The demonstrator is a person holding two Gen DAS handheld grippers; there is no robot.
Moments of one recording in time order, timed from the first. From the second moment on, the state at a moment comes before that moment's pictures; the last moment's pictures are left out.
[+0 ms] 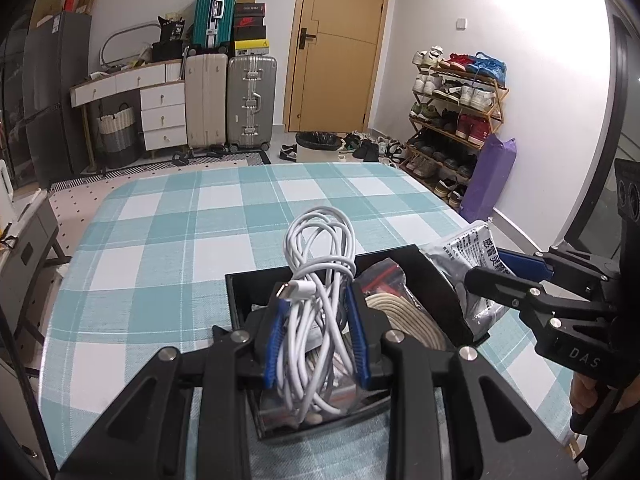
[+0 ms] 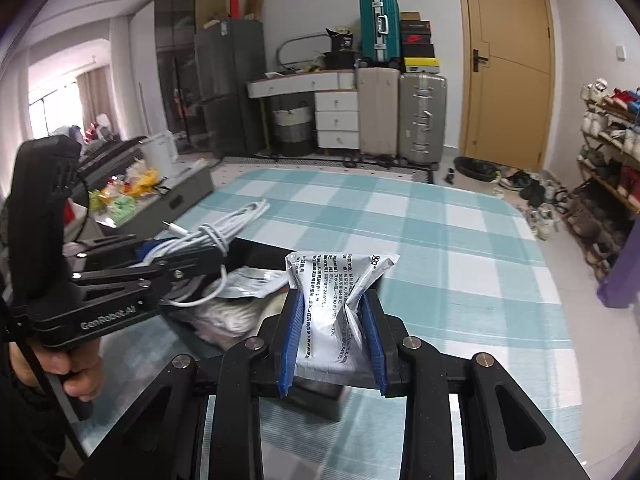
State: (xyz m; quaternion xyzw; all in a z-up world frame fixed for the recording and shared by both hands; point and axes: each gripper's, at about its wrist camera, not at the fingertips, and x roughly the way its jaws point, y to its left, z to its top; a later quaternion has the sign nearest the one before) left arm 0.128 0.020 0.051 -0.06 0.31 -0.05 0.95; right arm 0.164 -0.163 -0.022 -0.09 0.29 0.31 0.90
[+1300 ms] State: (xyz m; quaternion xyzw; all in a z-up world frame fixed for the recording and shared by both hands) left arm 0.139 0.002 0.017 0.00 0.37 -0.09 0.93; right arm 0.203 -0.121 -0.065 -0.14 0.33 0.30 0.89
